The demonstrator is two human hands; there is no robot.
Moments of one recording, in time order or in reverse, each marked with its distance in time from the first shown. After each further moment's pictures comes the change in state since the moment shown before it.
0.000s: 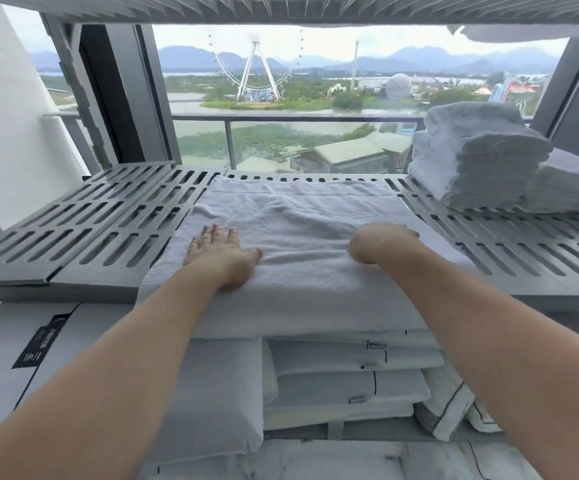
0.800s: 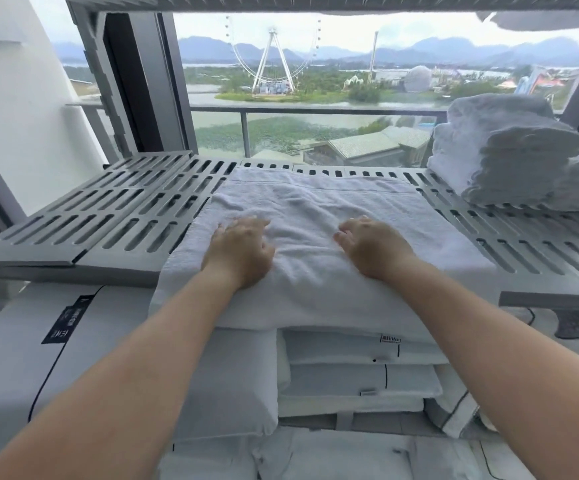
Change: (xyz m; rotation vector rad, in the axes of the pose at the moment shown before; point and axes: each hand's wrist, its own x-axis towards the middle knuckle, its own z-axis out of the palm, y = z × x) left_hand -0.018 0.000 0.008 -0.268 0.335 0.232; right_hand -0.013 -0.009 0.032 0.326 0.349 -0.470
